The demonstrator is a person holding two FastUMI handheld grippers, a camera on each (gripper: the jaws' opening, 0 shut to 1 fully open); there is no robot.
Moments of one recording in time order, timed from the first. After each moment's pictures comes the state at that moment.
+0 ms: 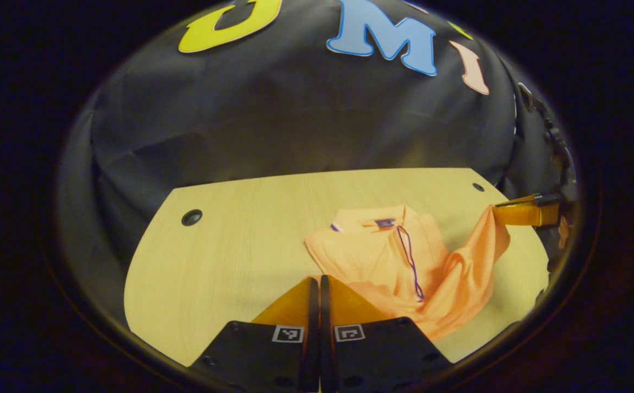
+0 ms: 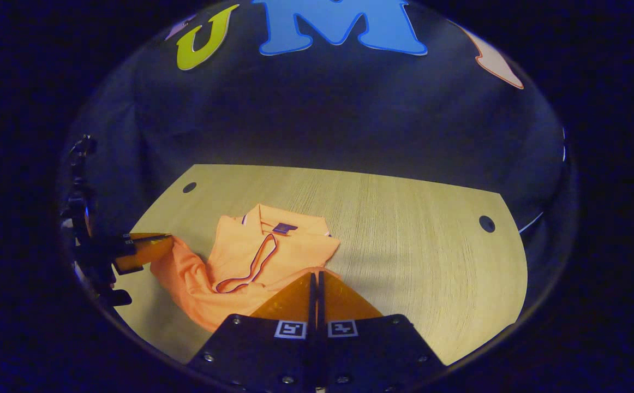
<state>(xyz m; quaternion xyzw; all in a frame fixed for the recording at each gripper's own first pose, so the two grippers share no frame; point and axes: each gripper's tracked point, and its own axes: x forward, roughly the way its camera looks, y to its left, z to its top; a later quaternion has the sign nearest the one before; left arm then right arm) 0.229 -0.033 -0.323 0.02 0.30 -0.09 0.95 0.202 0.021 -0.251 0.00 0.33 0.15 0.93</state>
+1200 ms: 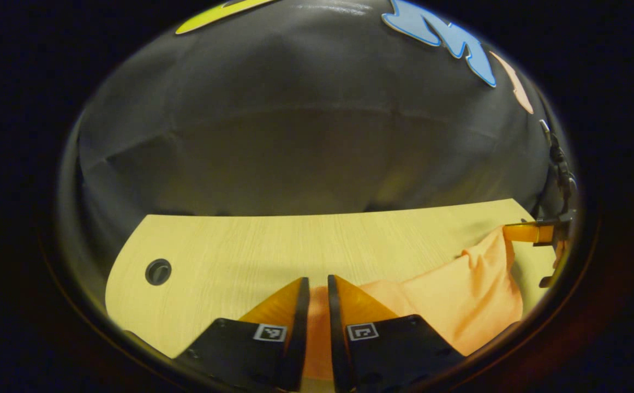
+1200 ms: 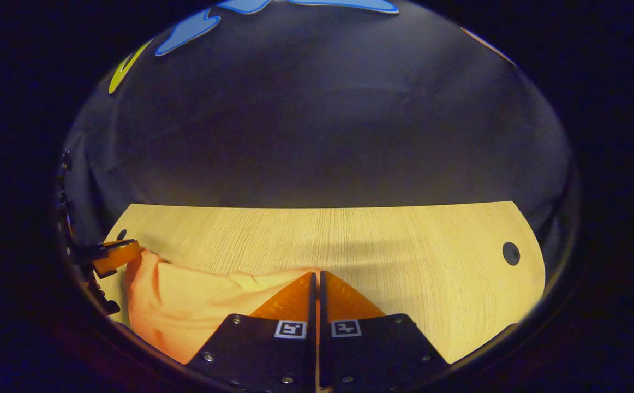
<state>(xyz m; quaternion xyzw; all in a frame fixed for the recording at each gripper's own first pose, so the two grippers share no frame) 0.406 -0.020 -0.363 -0.01 0.27 -0.08 0.96 0.368 -0.005 -0.315 0.05 0.32 0.07 0.94</state>
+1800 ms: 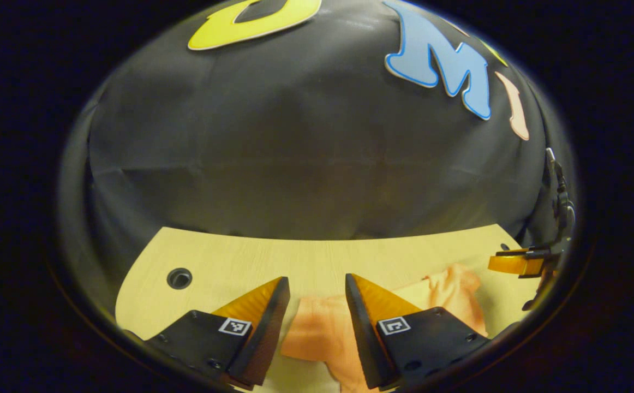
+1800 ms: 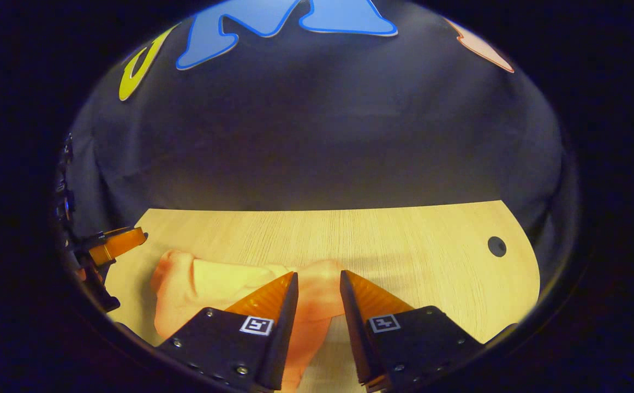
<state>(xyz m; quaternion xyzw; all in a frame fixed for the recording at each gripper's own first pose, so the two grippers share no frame) 0.361 -0.022 -0.273 -0.02 0.22 -0.07 0.97 0.303 0.005 -0.254 0.05 0.29 0.08 0.95</state>
